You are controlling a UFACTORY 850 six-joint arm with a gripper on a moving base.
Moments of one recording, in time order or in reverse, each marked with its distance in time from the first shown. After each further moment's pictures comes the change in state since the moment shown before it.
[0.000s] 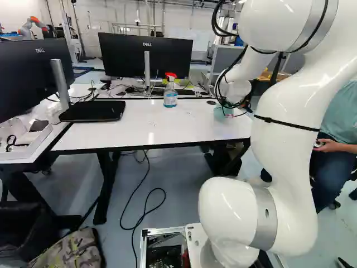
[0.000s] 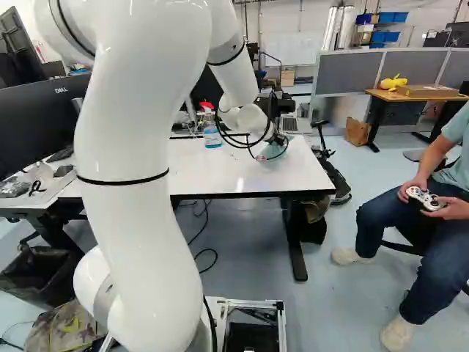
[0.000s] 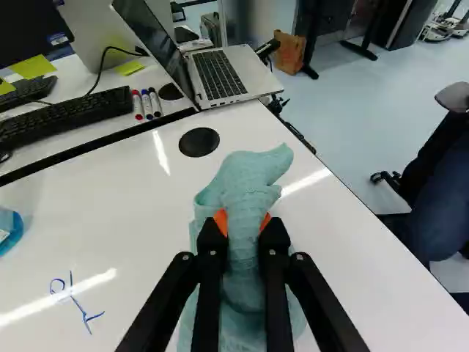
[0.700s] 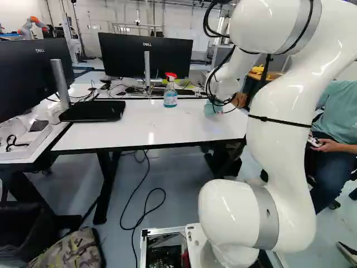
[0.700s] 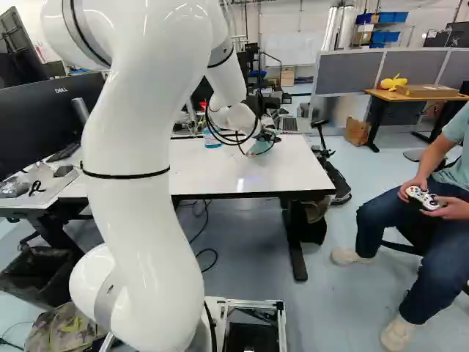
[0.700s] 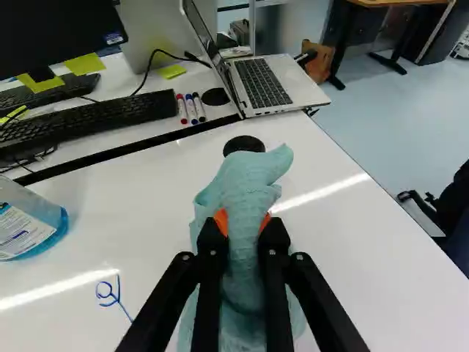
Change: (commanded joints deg) arm 5.8 -2.5 -3.1 0.0 0.5 0.0
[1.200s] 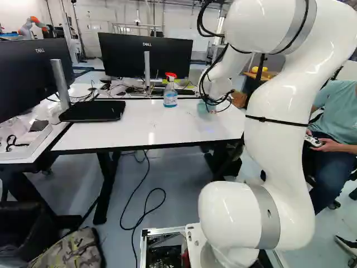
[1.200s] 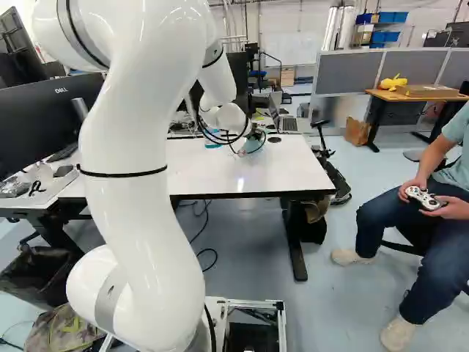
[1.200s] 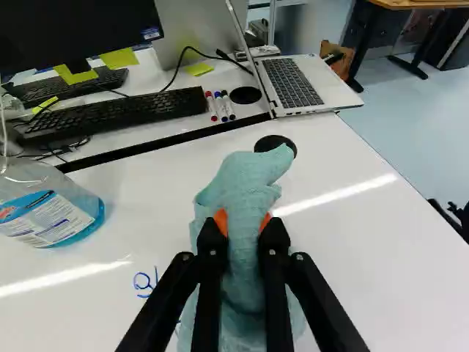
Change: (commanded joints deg) arm 3.9 0.5 0.7 0.8 0.0 0.0
